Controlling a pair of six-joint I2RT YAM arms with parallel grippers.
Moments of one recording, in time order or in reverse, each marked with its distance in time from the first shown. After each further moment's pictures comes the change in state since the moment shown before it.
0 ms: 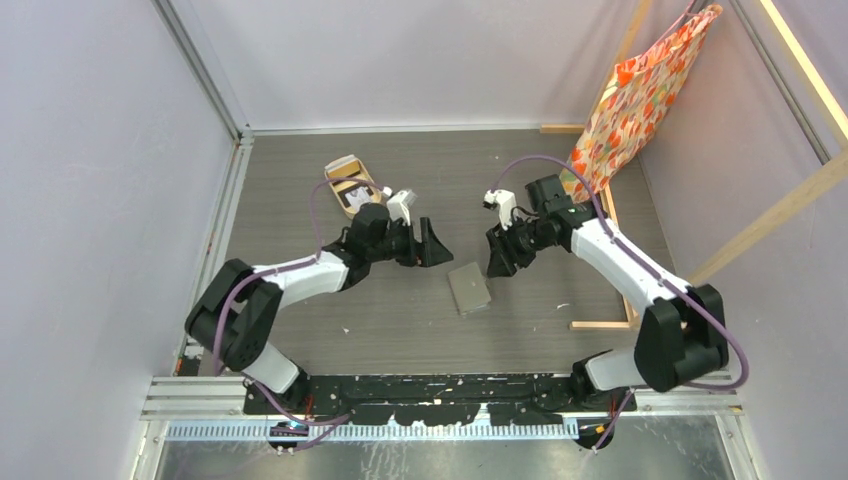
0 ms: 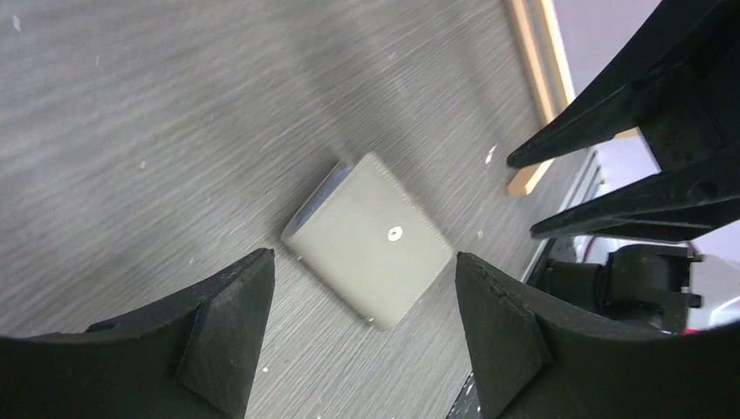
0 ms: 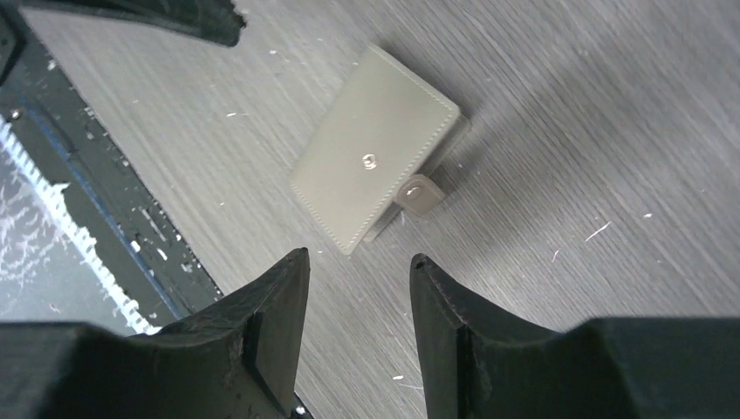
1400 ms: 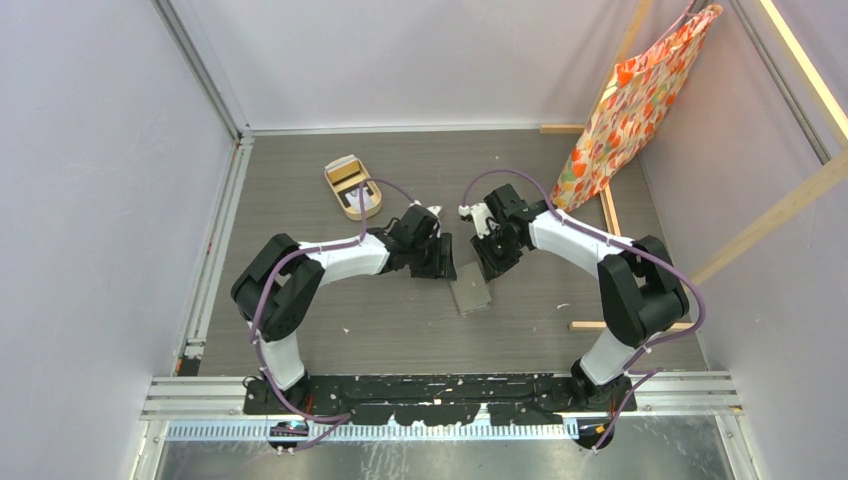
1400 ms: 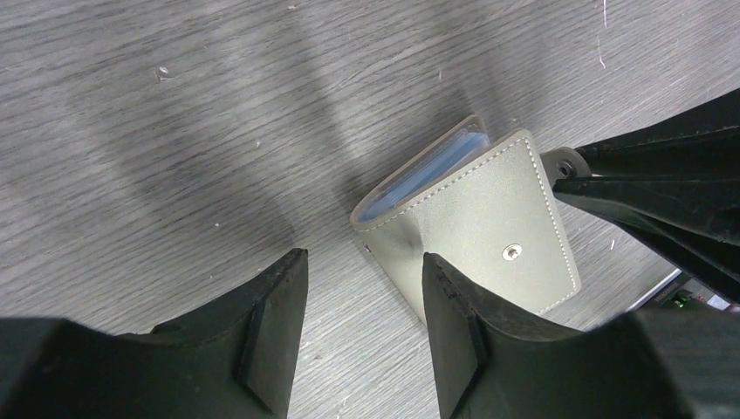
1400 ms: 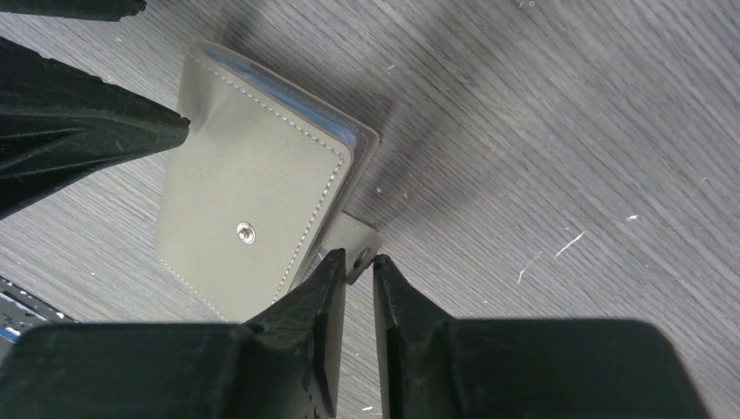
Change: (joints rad) left arm -0.146 0.275 0.302 -0.499 -0.255 -0.024; right arm 0.150 0.297 0.041 0.086 0.377 0.161
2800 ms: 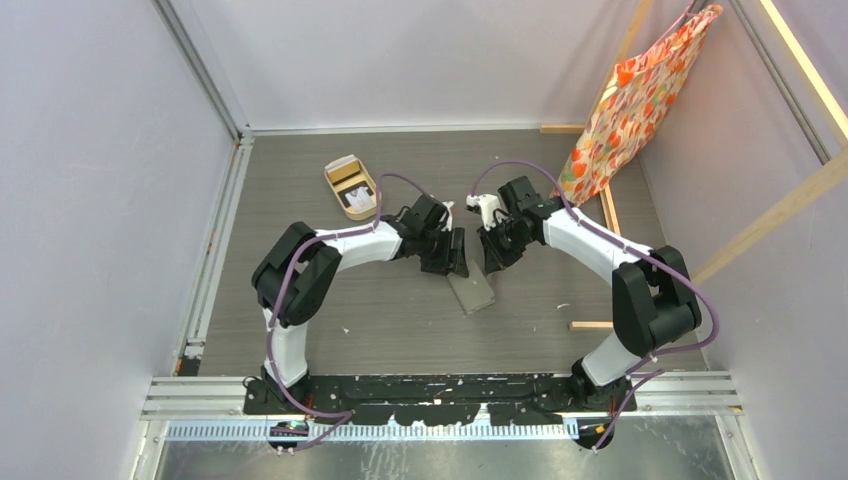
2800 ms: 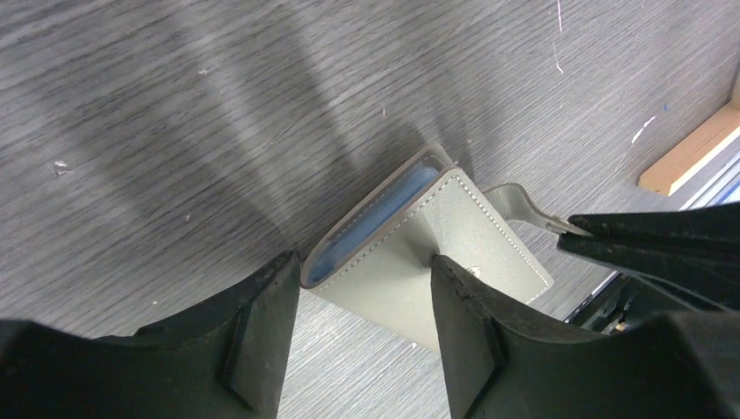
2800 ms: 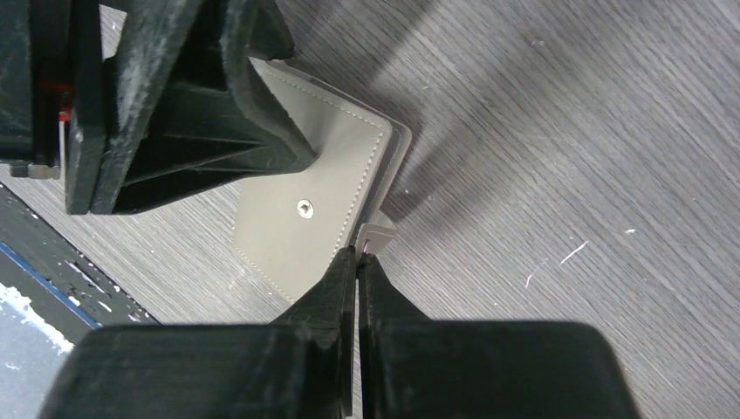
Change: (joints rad) left arm 0.015 0.124 0.148 -0.055 0.139 0.039; right arm -0.066 -0.070 0.002 0.000 -0.150 -0.041
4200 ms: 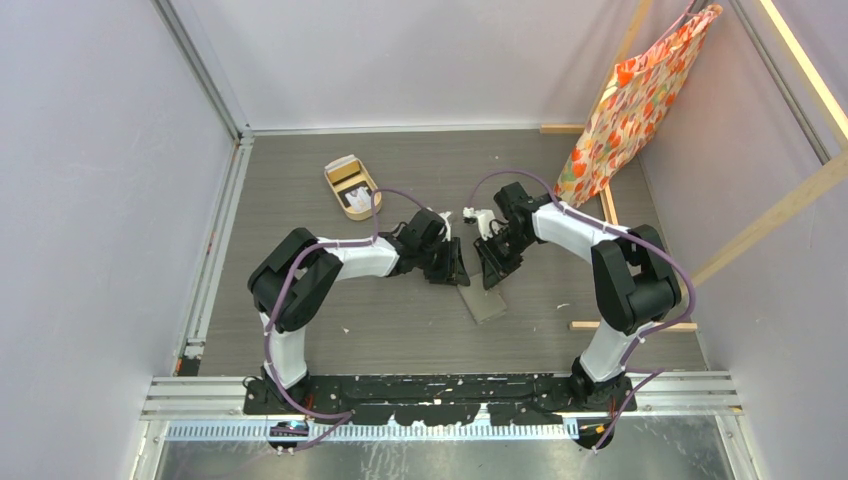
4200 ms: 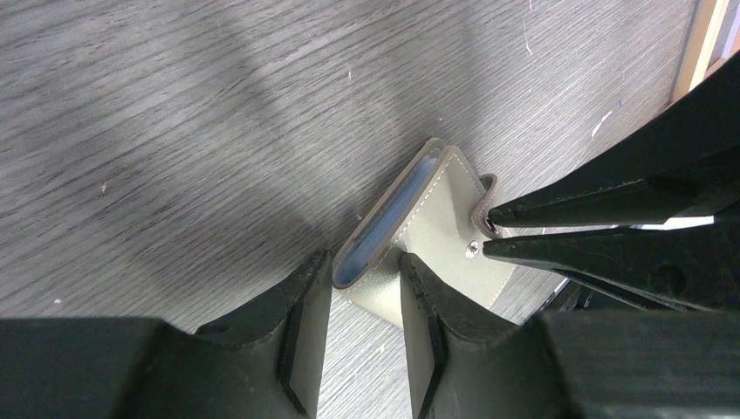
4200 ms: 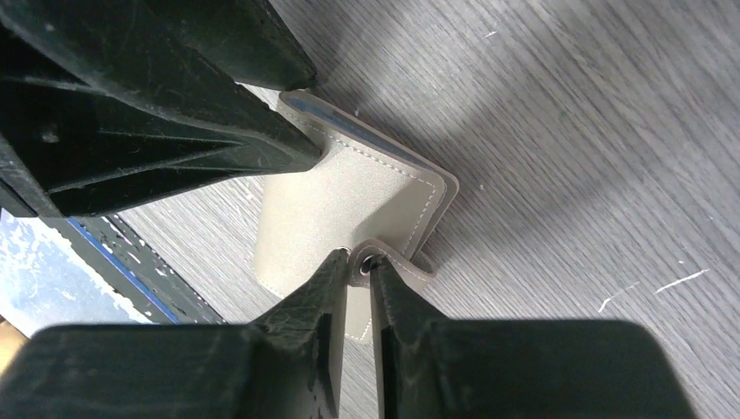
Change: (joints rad) left arm -0.041 -0.025 -0.139 0.201 0.019 -0.140; right arm -0.014 0.146 0.034 -0.108 -0.118 -0.044
